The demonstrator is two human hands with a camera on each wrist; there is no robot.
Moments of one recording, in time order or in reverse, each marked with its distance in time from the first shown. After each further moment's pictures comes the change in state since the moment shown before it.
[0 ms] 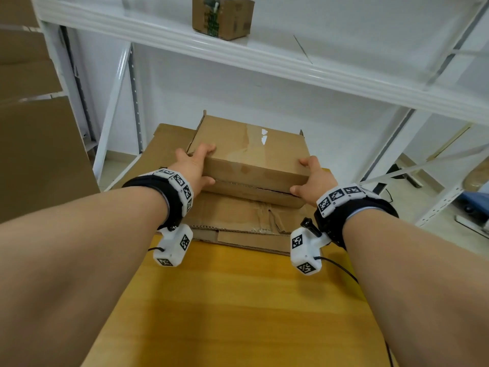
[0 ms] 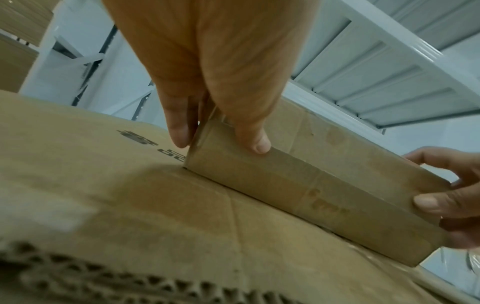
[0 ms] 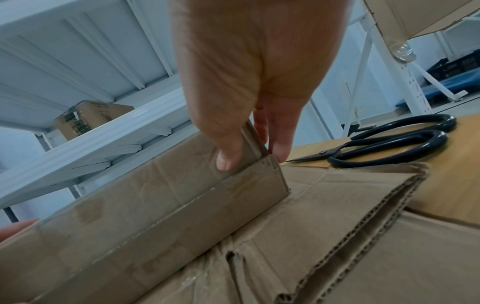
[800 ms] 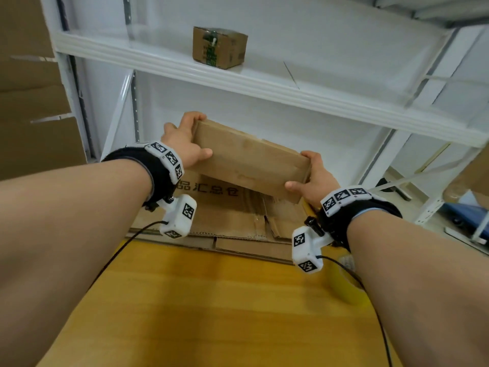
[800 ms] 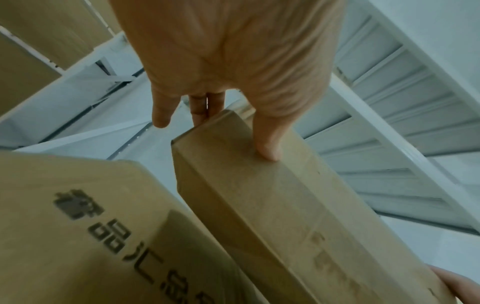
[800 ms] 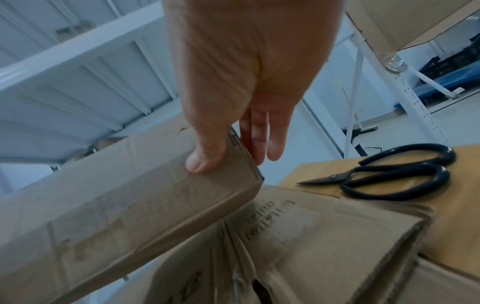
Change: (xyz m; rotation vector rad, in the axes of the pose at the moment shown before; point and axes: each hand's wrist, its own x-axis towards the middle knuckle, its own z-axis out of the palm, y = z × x) left_hand 0.008 0.025 -0.086 -0.394 0.141 -0.019; right_hand -0.025 -0.011 -0.047 0.214 0.064 -0.157
